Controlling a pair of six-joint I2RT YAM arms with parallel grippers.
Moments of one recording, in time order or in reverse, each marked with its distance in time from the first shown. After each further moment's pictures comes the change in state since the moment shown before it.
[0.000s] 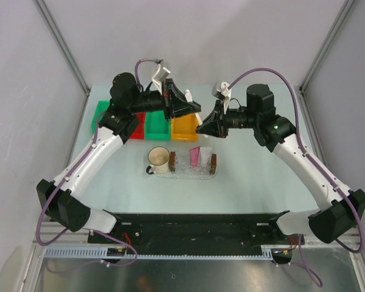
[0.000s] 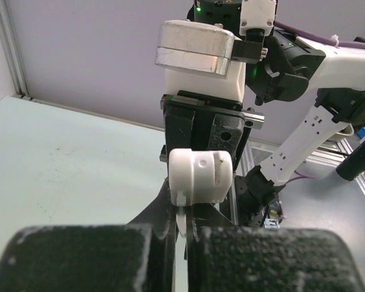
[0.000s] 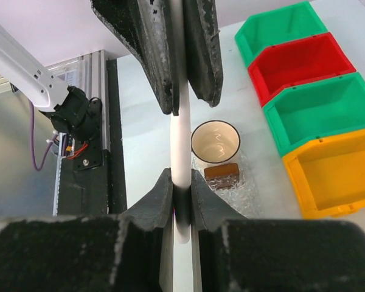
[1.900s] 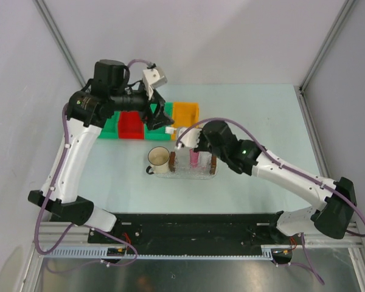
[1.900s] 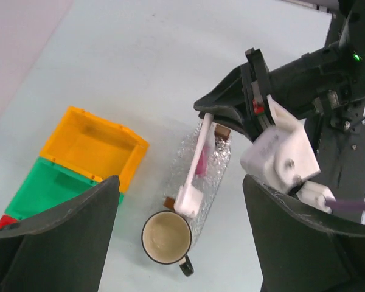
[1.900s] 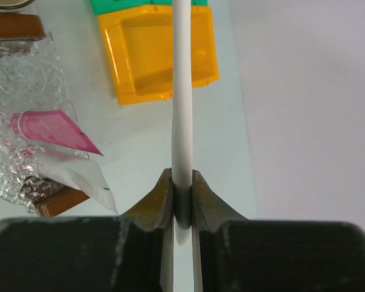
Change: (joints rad) left arm 0.072 0.058 0.509 -1.196 -0.301 0.792; right arm 0.451 0.033 -0.160 -0.044 1.219 -0.785
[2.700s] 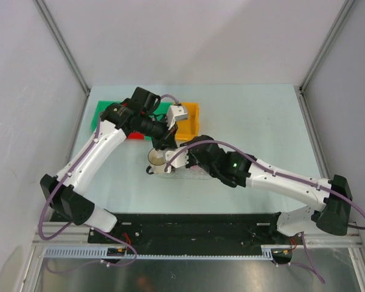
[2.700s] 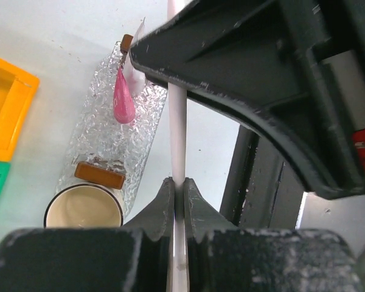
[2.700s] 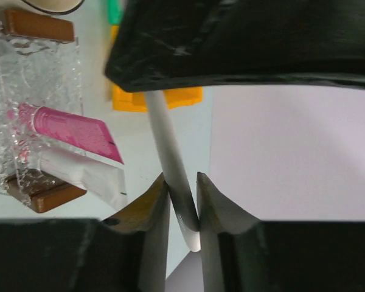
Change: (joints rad) left arm -0.110 0.015 -0.363 -0.017 -0.001 0.031; right arm 0.147 0.003 -0.002 0.011 0.126 -0.145
